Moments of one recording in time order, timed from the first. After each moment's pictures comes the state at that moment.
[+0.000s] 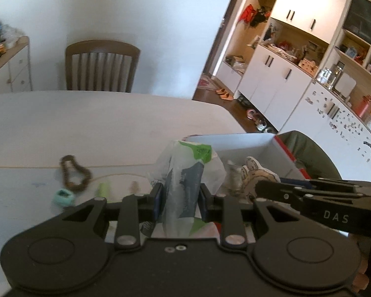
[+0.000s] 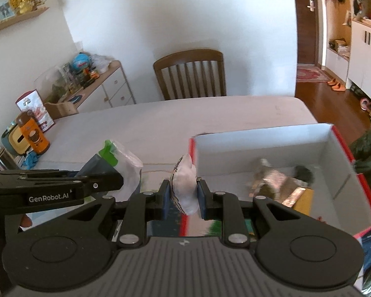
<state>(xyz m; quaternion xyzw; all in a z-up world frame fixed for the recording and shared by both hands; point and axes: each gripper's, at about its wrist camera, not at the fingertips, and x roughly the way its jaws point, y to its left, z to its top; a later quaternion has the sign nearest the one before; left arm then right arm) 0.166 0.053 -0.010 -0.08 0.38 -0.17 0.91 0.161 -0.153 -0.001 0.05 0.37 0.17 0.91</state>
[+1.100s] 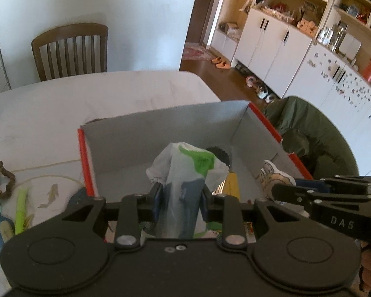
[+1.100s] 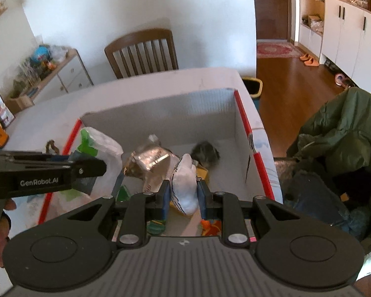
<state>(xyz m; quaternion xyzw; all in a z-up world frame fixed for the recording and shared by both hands) 0.213 -0.101 -0.058 -0.01 0.44 -0.17 0.88 0.203 -0.304 -0.057 0.05 0.42 0.12 0.90</state>
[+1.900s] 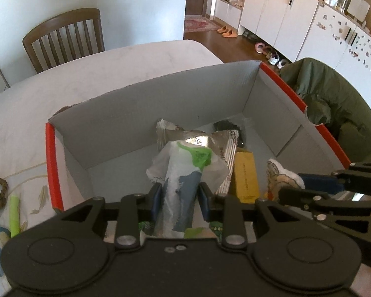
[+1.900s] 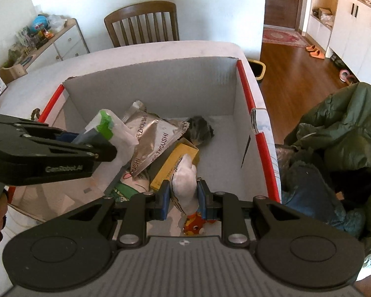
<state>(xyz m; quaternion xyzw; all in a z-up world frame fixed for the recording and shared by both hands) 0.237 -0.138 -0.094 0.07 0.49 -0.15 0.86 0.223 -0.304 -0.089 0.00 0.47 0.13 0.87</state>
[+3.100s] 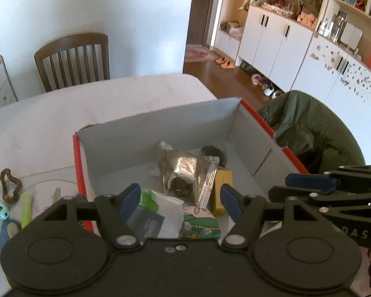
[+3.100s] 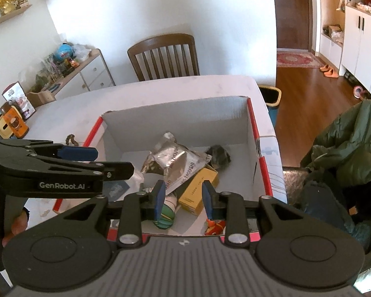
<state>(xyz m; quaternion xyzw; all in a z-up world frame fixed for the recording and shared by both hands) 0.191 -0.123 -0.040 0.02 0.42 -0.15 0.90 0.187 -0.317 -0.038 0.04 0.40 0.18 0.90</state>
